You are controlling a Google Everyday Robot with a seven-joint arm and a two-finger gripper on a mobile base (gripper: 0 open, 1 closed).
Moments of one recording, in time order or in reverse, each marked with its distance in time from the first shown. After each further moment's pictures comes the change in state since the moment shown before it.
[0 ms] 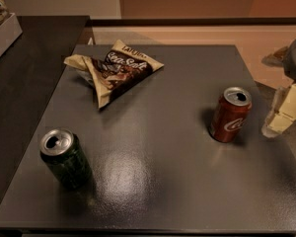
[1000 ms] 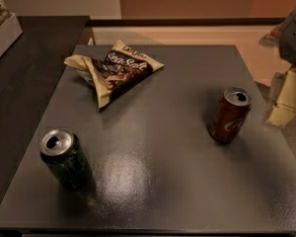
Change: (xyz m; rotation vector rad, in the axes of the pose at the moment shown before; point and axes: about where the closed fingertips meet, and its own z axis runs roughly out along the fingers) arm -0.041 0.025 -0.046 0.065 0.127 -0.073
